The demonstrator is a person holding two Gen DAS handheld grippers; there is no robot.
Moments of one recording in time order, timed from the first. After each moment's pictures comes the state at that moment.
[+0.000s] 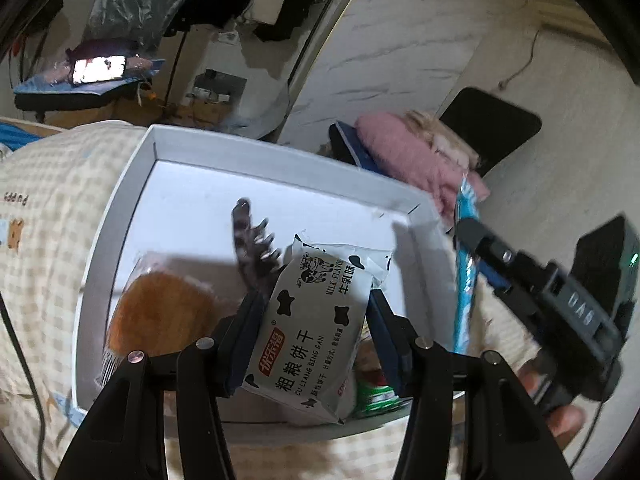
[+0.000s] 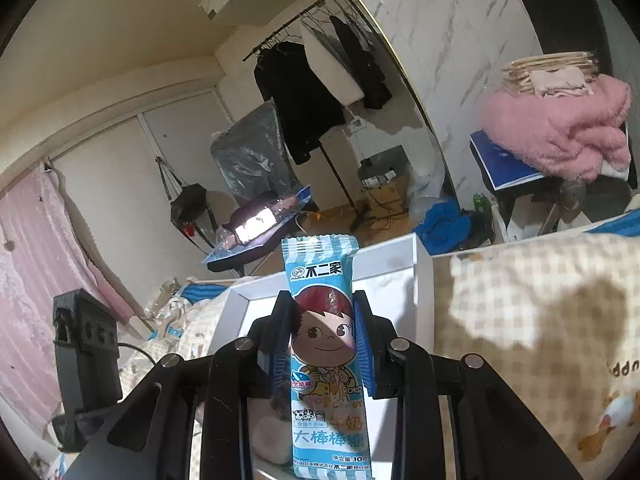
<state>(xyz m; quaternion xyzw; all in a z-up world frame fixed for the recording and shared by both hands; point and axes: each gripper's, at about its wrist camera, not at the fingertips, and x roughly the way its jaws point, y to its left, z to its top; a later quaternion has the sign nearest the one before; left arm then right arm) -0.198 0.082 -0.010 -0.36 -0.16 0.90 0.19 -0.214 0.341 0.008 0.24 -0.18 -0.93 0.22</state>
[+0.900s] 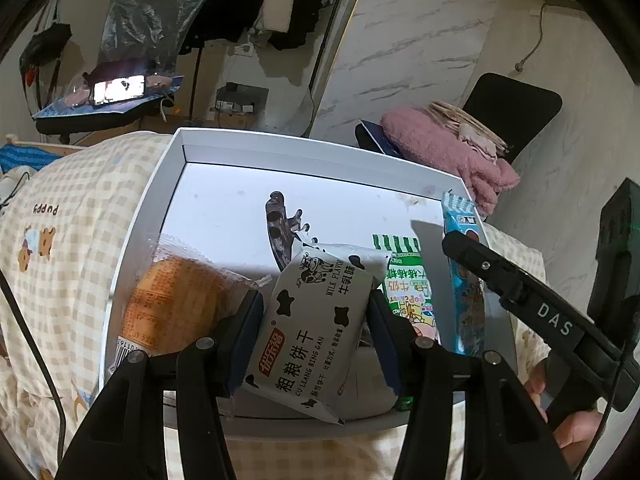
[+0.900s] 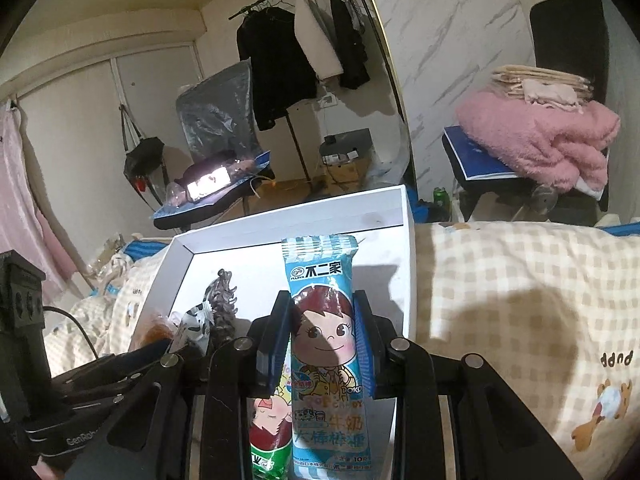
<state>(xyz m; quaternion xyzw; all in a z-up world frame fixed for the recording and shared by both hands) -0.198 0.089 -0.019 -0.35 -0.11 0.92 0.13 -0.225 0.316 -0.019 0.28 -0.08 -0.94 0.15</state>
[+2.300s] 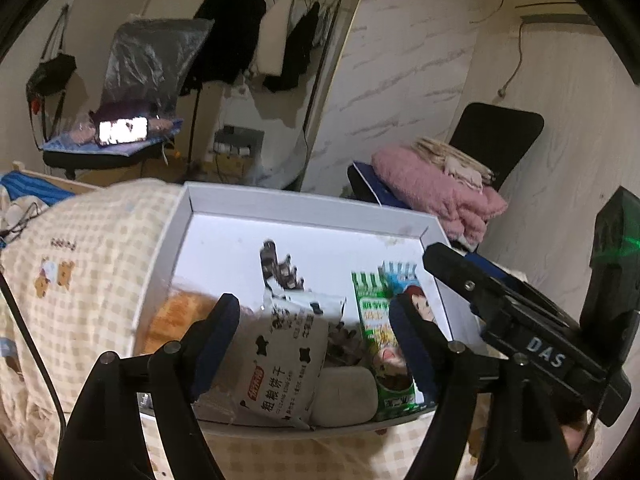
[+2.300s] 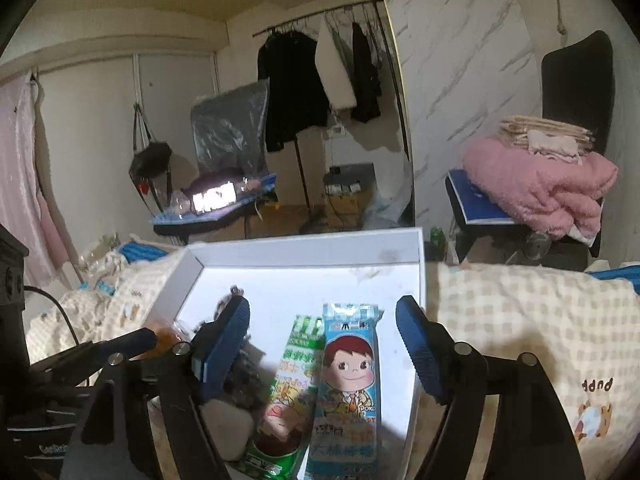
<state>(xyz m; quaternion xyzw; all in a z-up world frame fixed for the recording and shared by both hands) -0.169 0.082 0.012 -0.27 -0.11 0.95 0.13 -0.201 0.301 0.000 0.21 -0.05 -0.96 0.15</state>
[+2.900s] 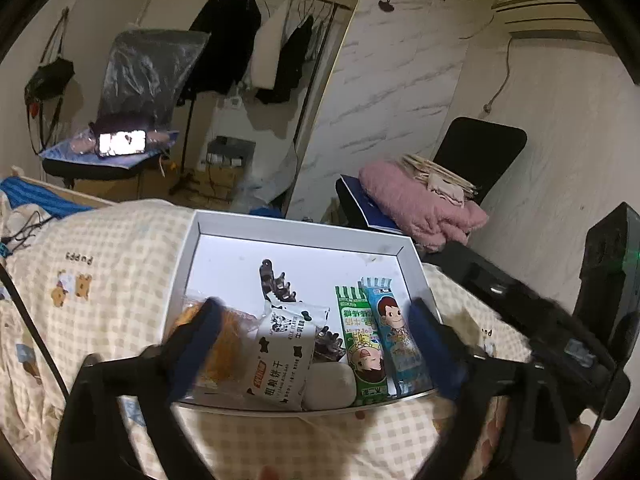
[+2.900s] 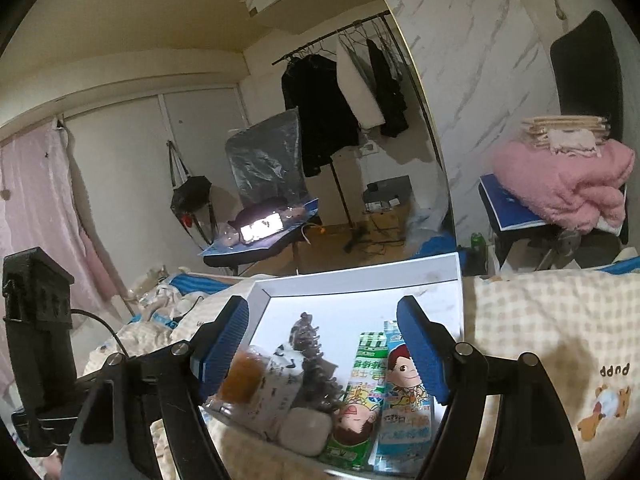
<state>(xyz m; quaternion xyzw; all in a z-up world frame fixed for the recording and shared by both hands) -0.140 0.065 0.043 -0.26 -0.12 0.95 0.15 -0.168 0.299 0.037 0.19 -0.11 -0.95 0.21</state>
